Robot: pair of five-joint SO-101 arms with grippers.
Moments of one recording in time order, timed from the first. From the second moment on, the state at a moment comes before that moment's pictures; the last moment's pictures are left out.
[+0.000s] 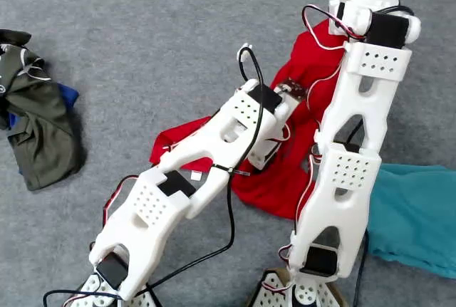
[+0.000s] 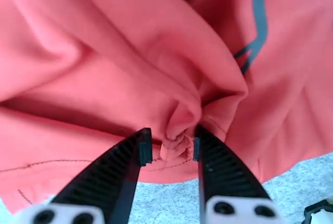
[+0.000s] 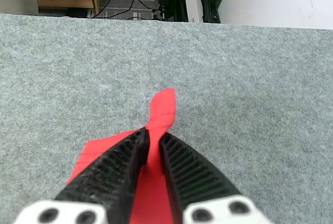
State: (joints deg) left arm 38.9 41.4 -35.8 93.2 -7.2; right arm 8.3 48.0 -87.9 90.5 2.2
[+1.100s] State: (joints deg) left arm 37.6 42.9 -38.2 93.4 -1.4; right arm 8.3 48.0 -87.9 90.2 2.2
